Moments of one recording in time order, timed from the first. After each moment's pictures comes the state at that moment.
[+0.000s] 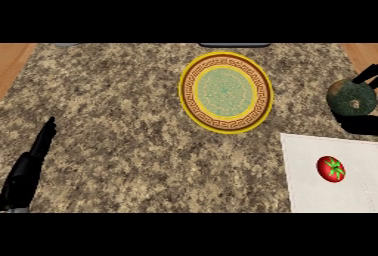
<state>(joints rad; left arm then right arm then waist) 0.09 0.35 0.06 -1.49 -0.13 0.06 -0.12 -0.28 -0.60 -0.02 -1.72 0.64 -0.11 0.36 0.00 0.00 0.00</state>
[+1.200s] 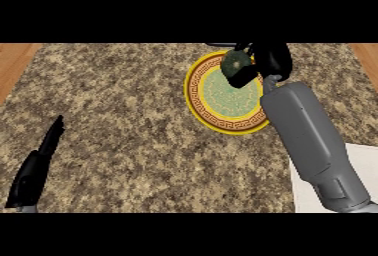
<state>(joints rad) 0.08 0.31 0.07 -1.50 -0.18 0.04 -0.13 -0.89 -0.16 0.10 -0.98 0.76 -0.13 0.46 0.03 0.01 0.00</state>
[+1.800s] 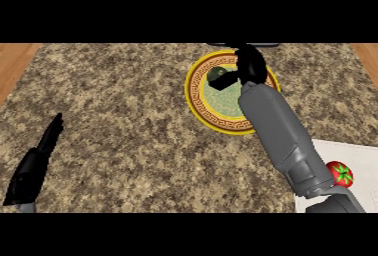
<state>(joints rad) 0.07 0.30 0.08 -1.51 -0.18 0.01 -0.11 -1.02 -0.03 -0.07 -0.56 0.70 -0.37 0.35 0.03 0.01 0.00</state>
